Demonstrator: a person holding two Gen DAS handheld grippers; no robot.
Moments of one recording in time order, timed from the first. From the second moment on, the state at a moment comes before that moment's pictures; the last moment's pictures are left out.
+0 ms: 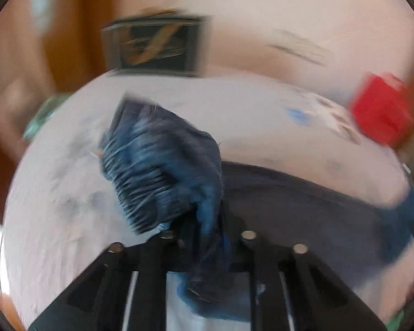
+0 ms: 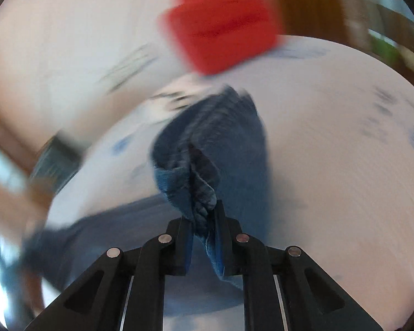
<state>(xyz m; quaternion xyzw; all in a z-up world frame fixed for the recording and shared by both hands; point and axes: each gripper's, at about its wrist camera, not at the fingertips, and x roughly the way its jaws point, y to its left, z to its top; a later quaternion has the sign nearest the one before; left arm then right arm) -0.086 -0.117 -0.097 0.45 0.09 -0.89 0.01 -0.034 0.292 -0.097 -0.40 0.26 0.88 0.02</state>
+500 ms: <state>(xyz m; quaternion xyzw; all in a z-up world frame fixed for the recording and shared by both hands) -0.071 0.026 -0.142 0.53 -0.05 -0.83 -0.16 -0.048 0.176 -0.155 -0.54 0.18 0.82 -0.11</state>
